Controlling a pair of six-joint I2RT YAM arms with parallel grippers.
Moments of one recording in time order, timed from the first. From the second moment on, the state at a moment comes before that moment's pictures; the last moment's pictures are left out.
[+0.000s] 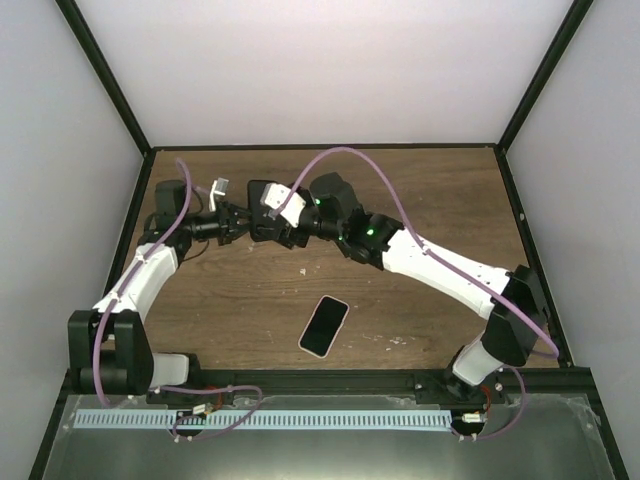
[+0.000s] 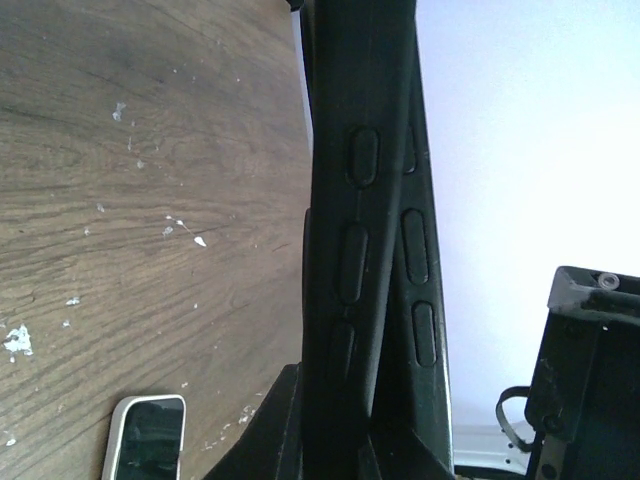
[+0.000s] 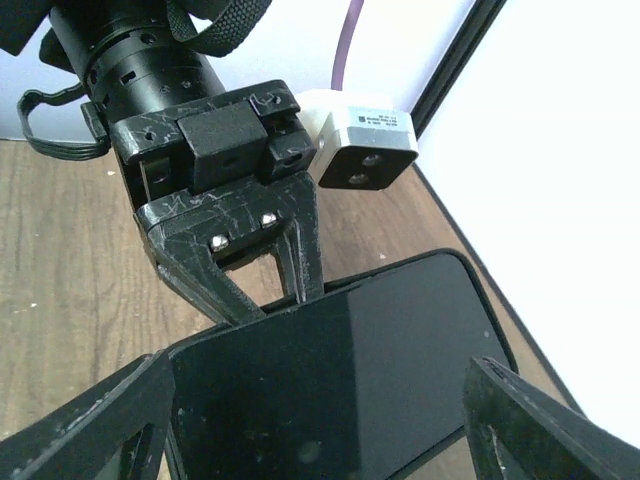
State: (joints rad) left arm -0.03 1.31 0.86 -0.12 1.14 -0.80; right arm 0.89 1.57 1.38 -0.15 -0.18 -0.42
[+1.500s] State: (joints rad) left arm -0.02 1.37 0.86 -0.11 1.15 -0.84; right arm 0.99 1.64 1.34 -0.08 0.02 -0.57
